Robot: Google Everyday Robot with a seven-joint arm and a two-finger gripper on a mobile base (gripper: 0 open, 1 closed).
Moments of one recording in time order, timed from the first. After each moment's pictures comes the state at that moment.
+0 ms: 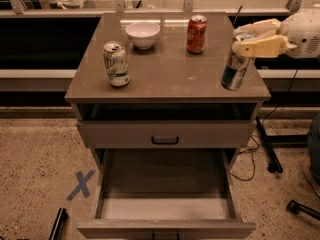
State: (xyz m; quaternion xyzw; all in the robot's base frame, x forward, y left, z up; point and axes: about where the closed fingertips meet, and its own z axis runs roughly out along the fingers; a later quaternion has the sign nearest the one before) arm 0.578 -0.195 0.992 -0.48 0.61 0.37 0.51
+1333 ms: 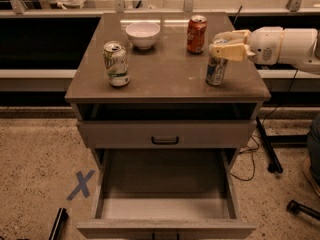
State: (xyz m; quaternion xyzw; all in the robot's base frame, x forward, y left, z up) arm 0.672 -0.176 0.931 -0.41 0.65 0.31 0.55
